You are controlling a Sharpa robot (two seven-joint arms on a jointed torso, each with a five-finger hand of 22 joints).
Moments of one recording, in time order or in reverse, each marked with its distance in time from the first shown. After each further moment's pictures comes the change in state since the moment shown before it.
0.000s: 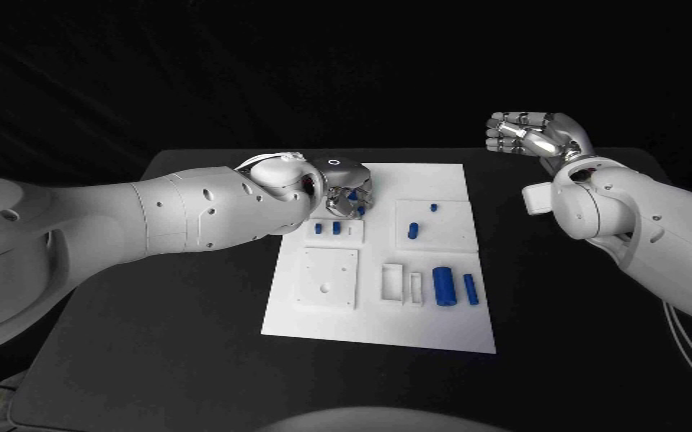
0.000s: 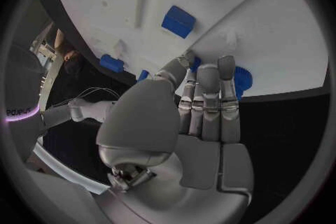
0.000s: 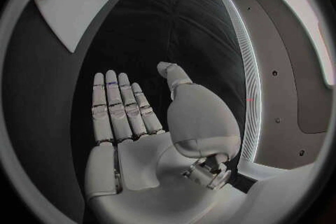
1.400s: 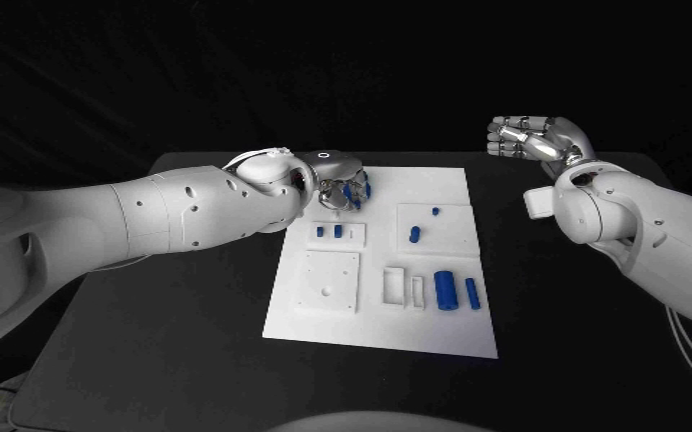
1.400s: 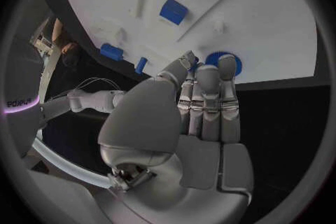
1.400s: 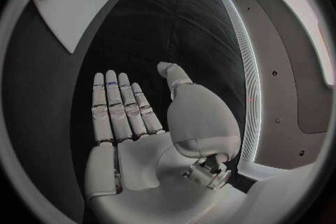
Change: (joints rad) left arm -0.002 -0.073 0.057 0.057 0.031 -0.023 -0.002; left_hand 0.032 0.055 0.026 -0.026 -0.060 0.075 -0.004 0.000 0.000 0.096 -0.025 -0.004 0.000 0.032 -0.022 0.007 0.004 -0.007 -0.001 -0.023 0.060 0.000; right arm 0.000 -0.001 0.000 0.000 0.000 0.003 0.000; right_hand 0.000 0.000 0.000 0.000 0.000 0.000 0.000 0.000 0.000 0.000 0.000 0.000 0.000 0.000 0.000 0.000 0.000 0.000 0.000 0.000 0.000 0.000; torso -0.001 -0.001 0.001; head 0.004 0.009
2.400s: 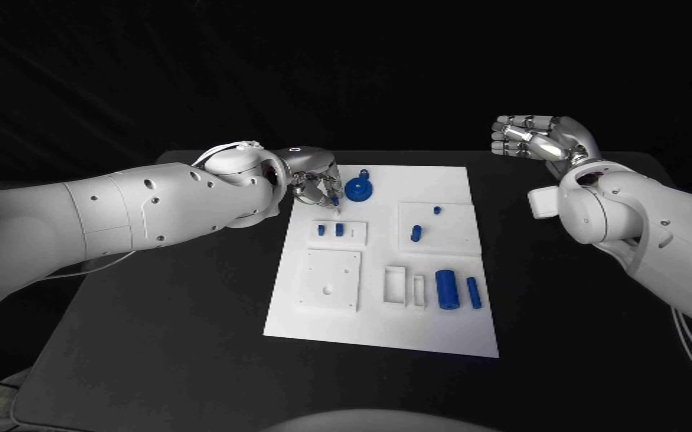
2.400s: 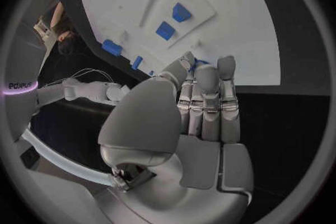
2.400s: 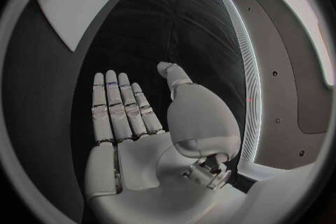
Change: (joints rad) left arm 0.009 -0.113 0.004 0.057 0.077 0.055 -0.030; left_hand -0.001 -0.002 -0.007 0.026 -0.010 -0.001 0.000 -0.003 -0.001 0.003 -0.004 0.000 0.002 0.002 -0.002 -0.015 0.000 -0.003 0.004 -0.003 -0.016 0.000; right arm 0.000 -0.006 0.000 0.003 0.000 0.001 0.000; right_hand 0.000 0.000 0.000 0.000 0.000 0.000 0.000 0.000 0.000 0.000 0.000 0.000 0.000 0.000 0.000 0.000 0.000 0.000 0.000 0.000 0.000 0.000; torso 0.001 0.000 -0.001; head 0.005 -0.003
